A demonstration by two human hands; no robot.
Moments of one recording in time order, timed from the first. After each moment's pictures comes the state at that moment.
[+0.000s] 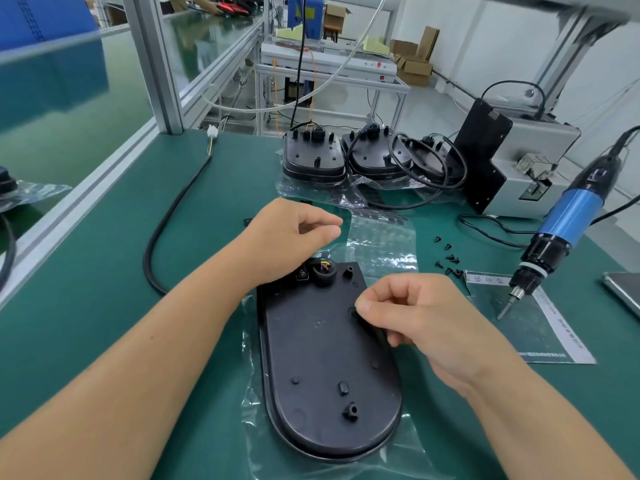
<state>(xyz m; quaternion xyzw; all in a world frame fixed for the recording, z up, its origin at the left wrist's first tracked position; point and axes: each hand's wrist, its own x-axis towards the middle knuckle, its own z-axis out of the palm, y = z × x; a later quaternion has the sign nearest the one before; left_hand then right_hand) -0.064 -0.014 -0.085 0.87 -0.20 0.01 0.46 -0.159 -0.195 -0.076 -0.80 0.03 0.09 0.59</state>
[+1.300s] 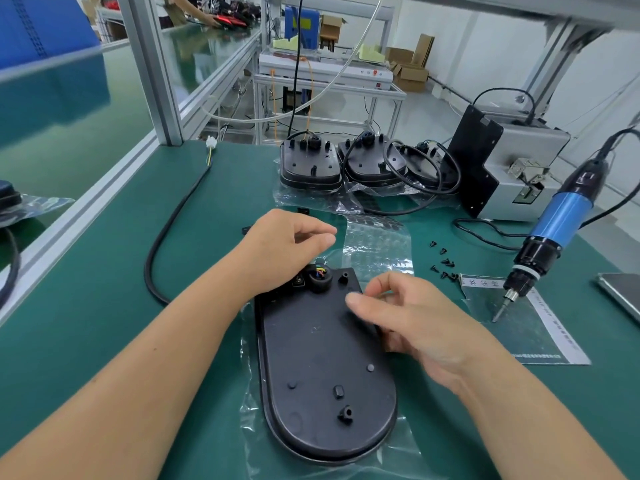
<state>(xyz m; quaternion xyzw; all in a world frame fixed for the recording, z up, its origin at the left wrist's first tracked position) -0.064 -0.015 -0.089 0.87 -0.19 0.01 0.46 -0.148 -0.197 -0.088 -0.76 0.08 0.13 0.63</state>
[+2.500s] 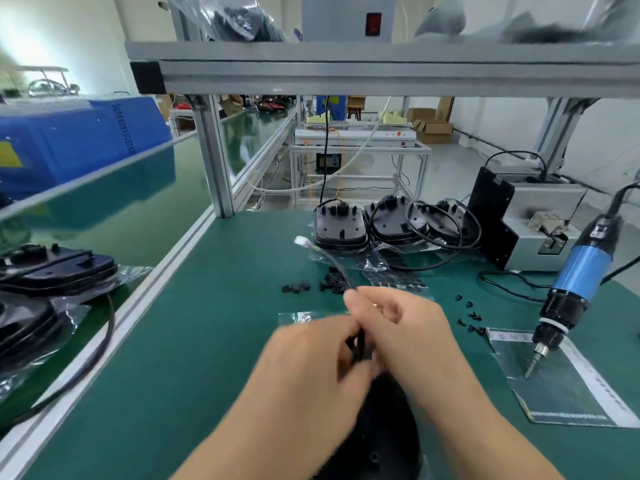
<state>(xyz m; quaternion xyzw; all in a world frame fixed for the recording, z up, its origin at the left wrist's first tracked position) -0.192 -0.021 -0.034 0.92 -0.18 0.13 0.34 -0.156 -0.152 -0.049 -0.77 -0.02 -0.07 0.63</state>
